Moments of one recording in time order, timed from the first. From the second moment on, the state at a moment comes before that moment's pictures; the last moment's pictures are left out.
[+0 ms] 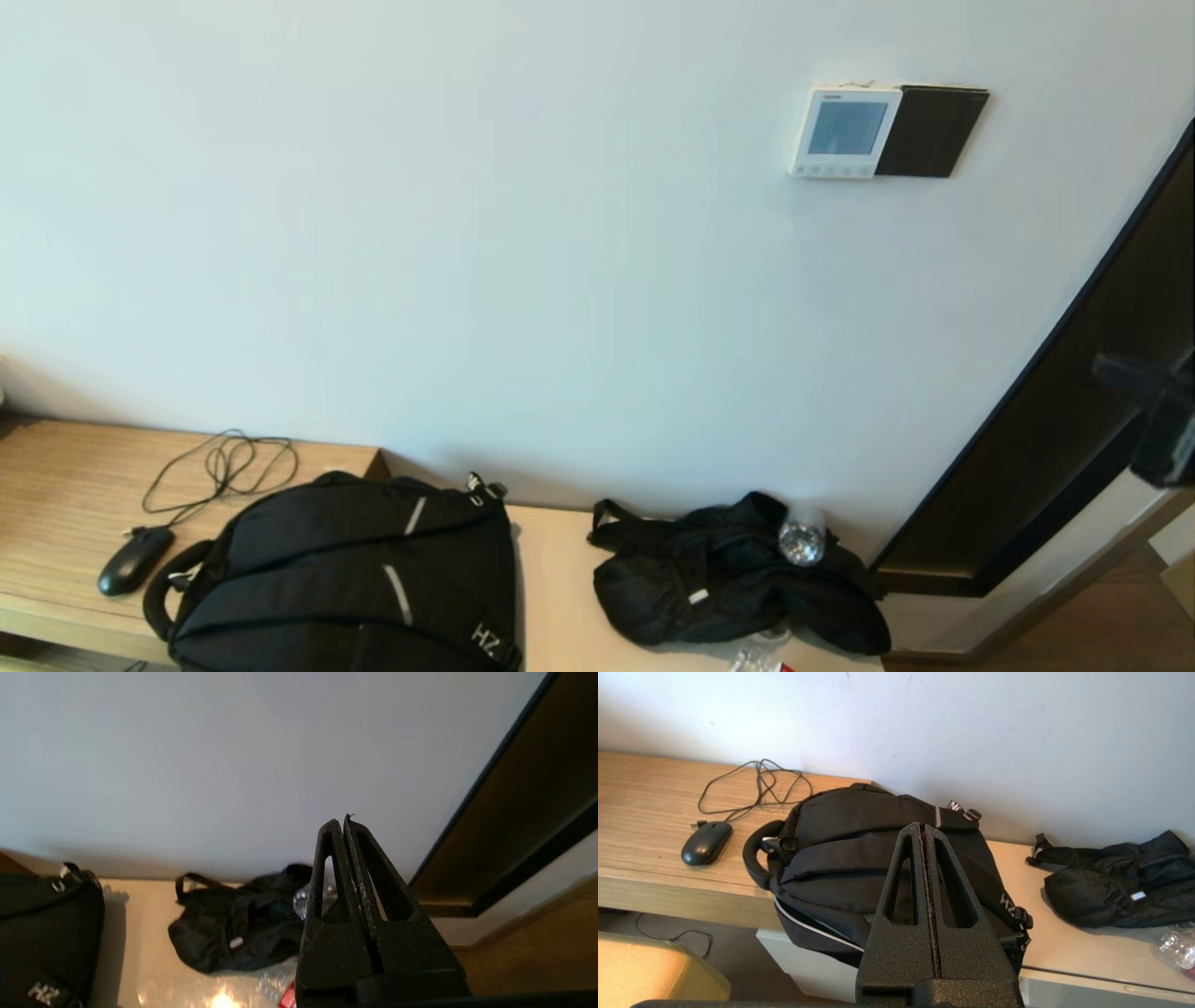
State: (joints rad) left arm 0.01 0.00 -0.04 0.09 0.01 -0.02; right arm 0.24 0.97 -0.60 -0.29 -0.27 -0.02
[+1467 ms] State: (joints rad) left arm 0.01 0.00 -0.04 0.09 0.01 -0.02; right arm 0.00 0.01 0.00 -0.01 0.01 -0.02
